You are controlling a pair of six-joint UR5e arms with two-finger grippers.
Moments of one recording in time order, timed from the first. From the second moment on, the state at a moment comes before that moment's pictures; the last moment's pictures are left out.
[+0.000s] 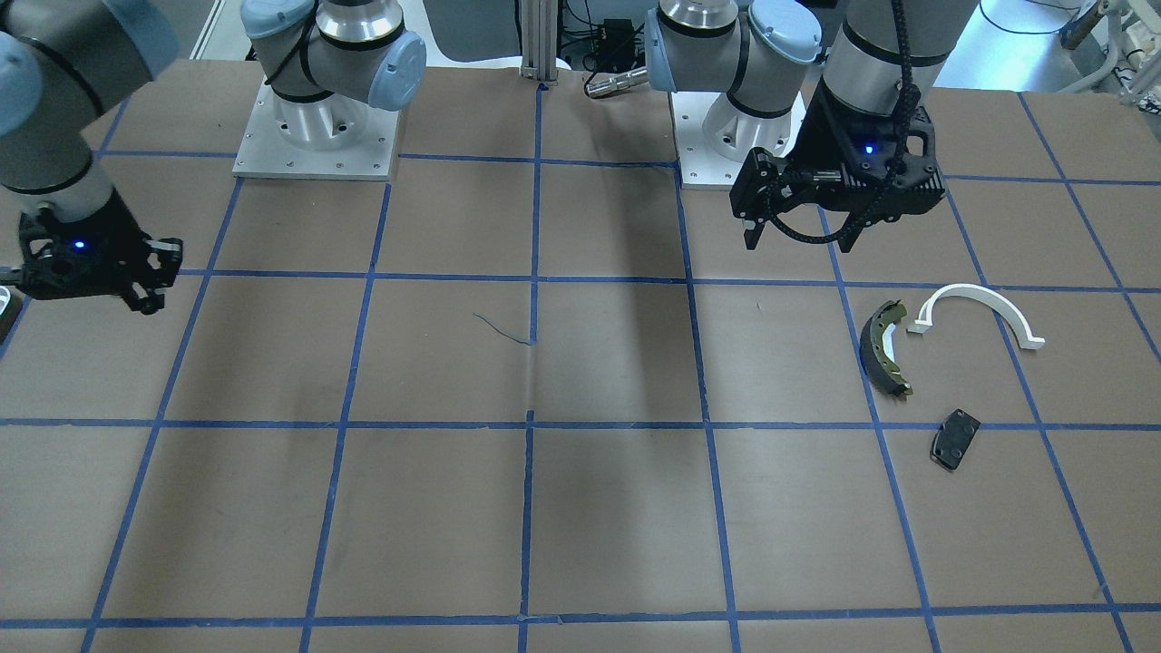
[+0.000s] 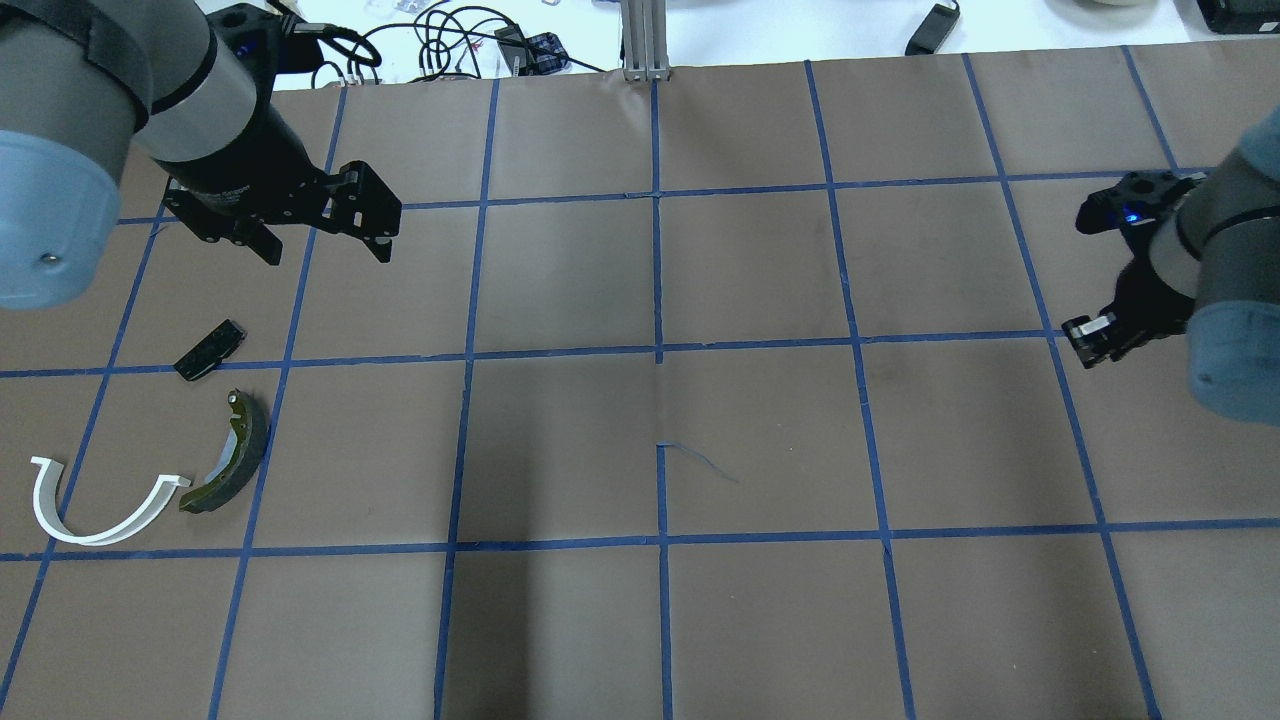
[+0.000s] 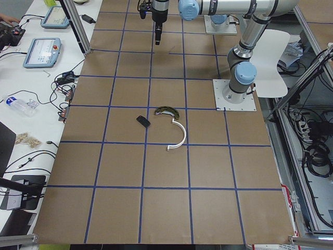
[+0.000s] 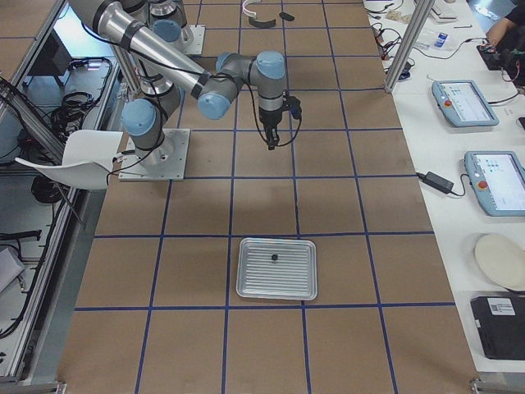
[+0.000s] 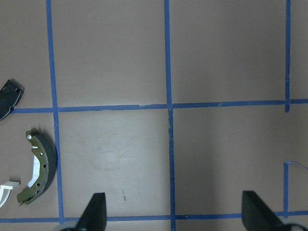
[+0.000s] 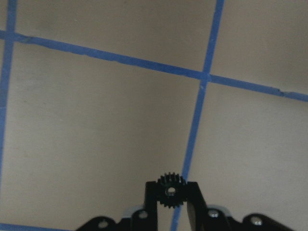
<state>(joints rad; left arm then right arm) -1.55 -1.52 -1.66 -1.45 1.58 0.04 1.25 -1.63 2.09 -2.11 -1.66 -0.49</state>
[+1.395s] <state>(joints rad) -1.55 -1.52 -1.66 -1.45 1.58 0.04 1.85 -1.26 1.82 -2.20 -1.39 0.52</state>
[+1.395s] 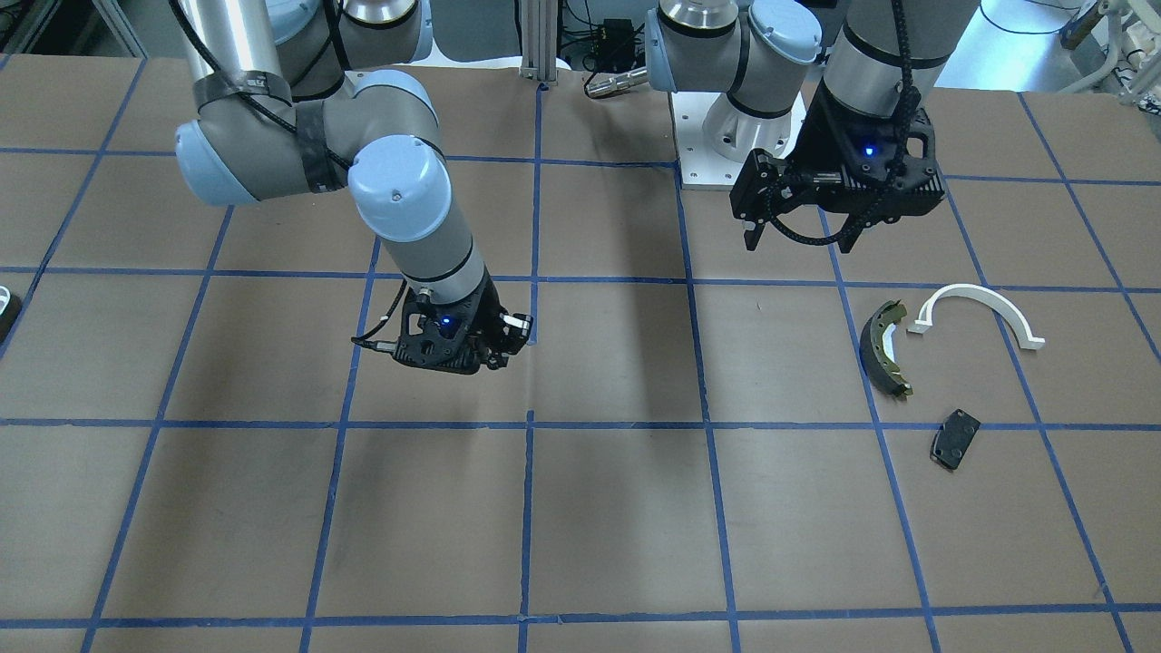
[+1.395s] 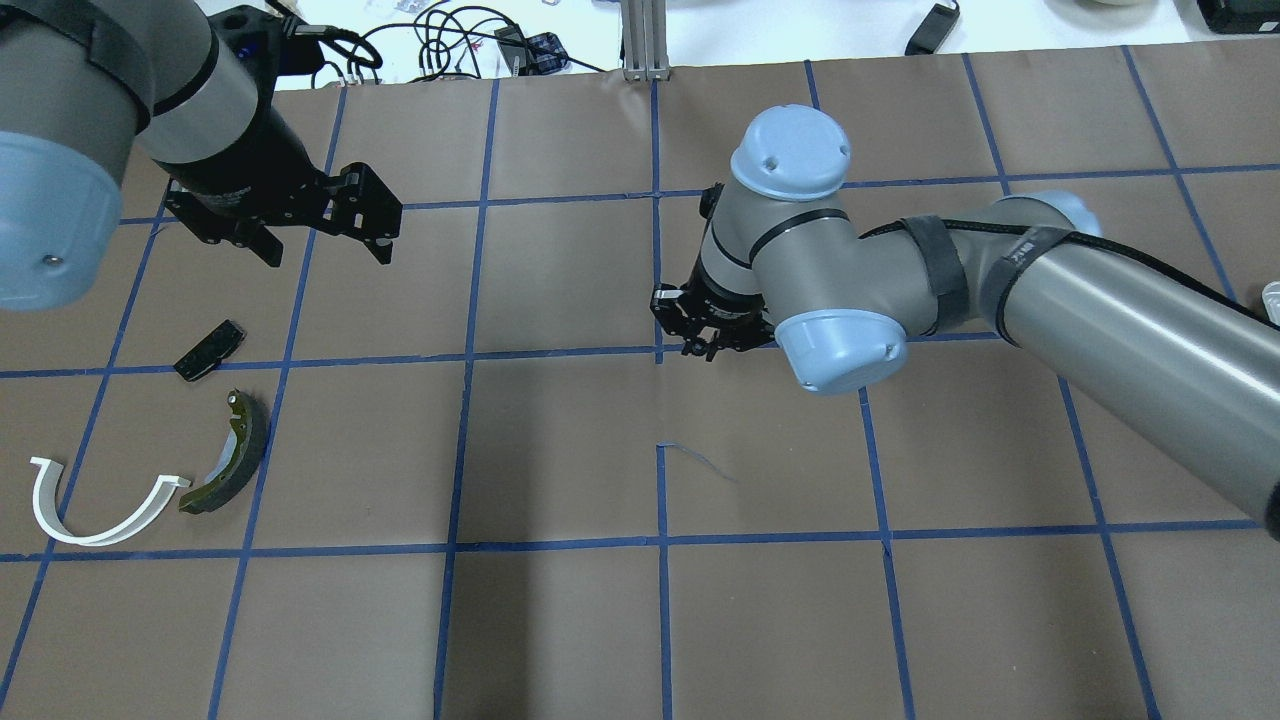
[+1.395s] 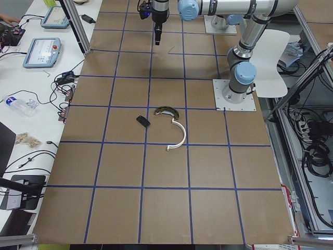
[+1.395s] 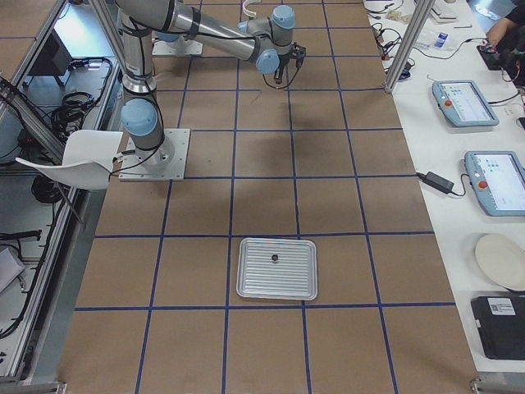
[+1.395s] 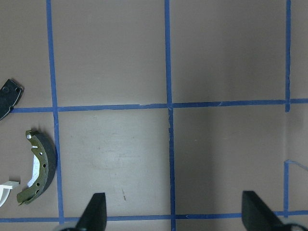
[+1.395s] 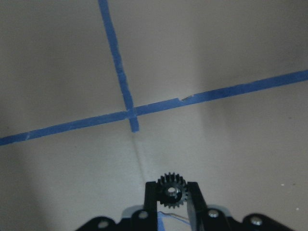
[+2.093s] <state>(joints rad) -1.55 -1.52 -1.66 -1.45 1.57 0.04 1.76 -1.31 1.80 -2.15 -1.39 0.38</state>
